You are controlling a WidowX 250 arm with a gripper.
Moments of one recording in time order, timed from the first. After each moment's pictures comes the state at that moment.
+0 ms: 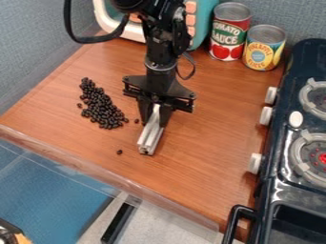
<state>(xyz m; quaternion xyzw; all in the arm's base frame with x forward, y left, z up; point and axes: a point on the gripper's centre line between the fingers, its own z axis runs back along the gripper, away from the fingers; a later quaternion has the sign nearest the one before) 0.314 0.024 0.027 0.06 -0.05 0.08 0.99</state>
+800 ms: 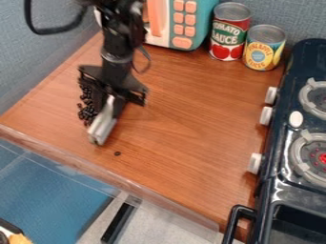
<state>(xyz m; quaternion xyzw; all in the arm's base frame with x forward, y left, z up) 0.298 0.090 0.036 0.12 -0.04 0.10 0.99</state>
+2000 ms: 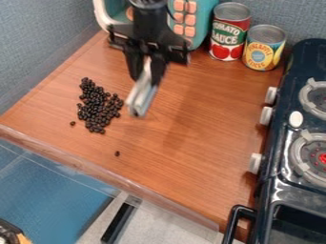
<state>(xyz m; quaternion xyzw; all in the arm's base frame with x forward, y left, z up) 0.309 0.009 0.100 0.04 -0.07 0.06 0.99</state>
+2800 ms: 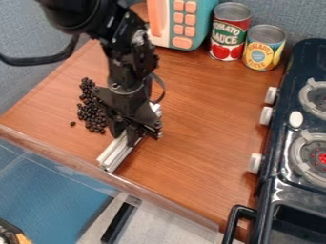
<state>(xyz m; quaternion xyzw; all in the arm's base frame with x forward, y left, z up) 0.260 0.033 0.035 0.08 -0.08 -0.05 0.99</state>
